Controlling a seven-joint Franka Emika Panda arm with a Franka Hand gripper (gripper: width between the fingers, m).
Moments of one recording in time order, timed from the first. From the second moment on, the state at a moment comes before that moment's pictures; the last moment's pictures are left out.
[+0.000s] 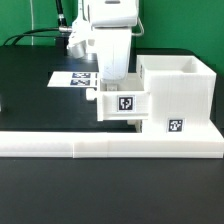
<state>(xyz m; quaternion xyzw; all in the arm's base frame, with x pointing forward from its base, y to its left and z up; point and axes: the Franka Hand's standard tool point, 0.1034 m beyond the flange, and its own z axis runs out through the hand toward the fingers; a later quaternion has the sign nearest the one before) 0.543 0.006 0.054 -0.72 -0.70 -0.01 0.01</state>
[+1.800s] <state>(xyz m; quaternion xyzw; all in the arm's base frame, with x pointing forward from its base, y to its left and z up) 0.538 -0.039 0.110 -0.72 -0.70 0.00 0.00</state>
